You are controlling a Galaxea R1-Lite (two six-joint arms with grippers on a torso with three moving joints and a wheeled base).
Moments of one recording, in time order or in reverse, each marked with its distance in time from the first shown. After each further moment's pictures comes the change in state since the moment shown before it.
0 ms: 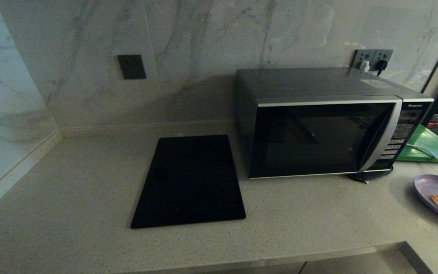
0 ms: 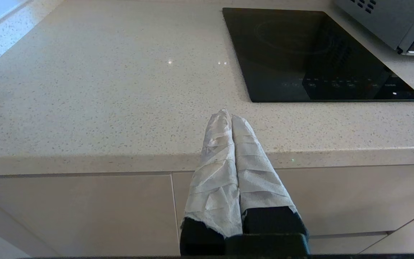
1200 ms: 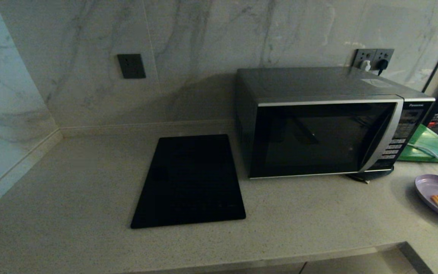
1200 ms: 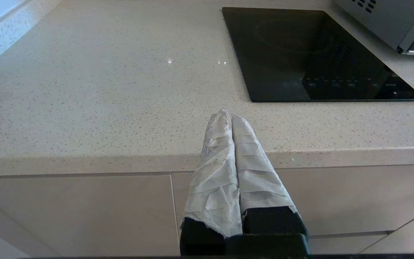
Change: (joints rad) left arm 0.000 0.000 0.000 0.000 0.000 0.000; right arm -0.167 0.849 -0.080 -0.574 -0.302 0.083
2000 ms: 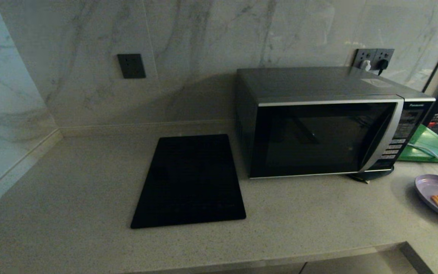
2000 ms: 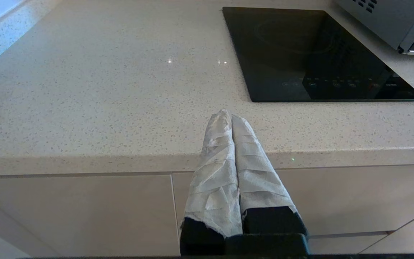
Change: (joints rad) left arm 0.000 0.000 0.000 0.000 0.000 0.000; right arm 0.260 0.100 0.039 0.000 0.003 0.193
